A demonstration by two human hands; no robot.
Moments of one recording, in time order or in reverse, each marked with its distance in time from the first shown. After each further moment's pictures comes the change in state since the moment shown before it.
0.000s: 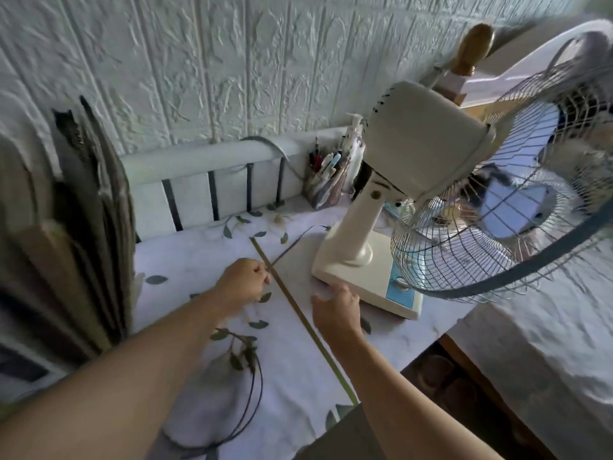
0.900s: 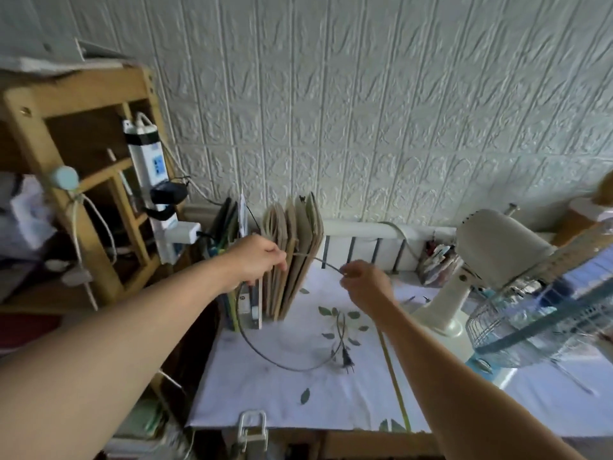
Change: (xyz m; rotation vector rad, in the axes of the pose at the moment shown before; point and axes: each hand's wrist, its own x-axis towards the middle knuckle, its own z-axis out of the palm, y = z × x) left_hand -0.303 0.037 -0.141 -0.061 0.490 -0.014; right_hand -0.144 -0.109 -0.063 -0.099 -0.321 -0.722
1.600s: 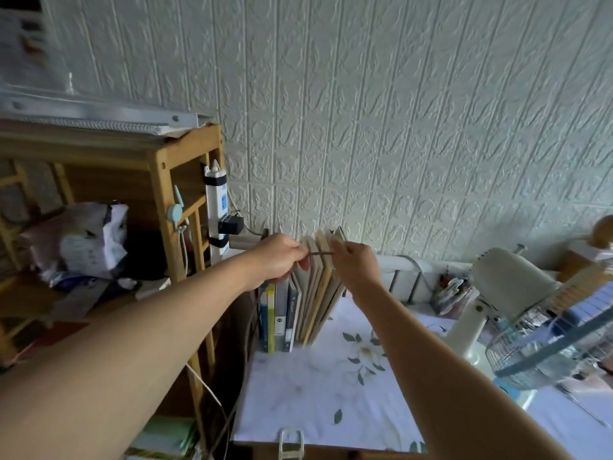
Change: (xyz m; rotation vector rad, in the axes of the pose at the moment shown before) left_hand -0.065 0.016 -0.085 -0.139 -0.015 0.140; right_hand -0.046 -0.140 0.022 0.223 0.191 -0.164
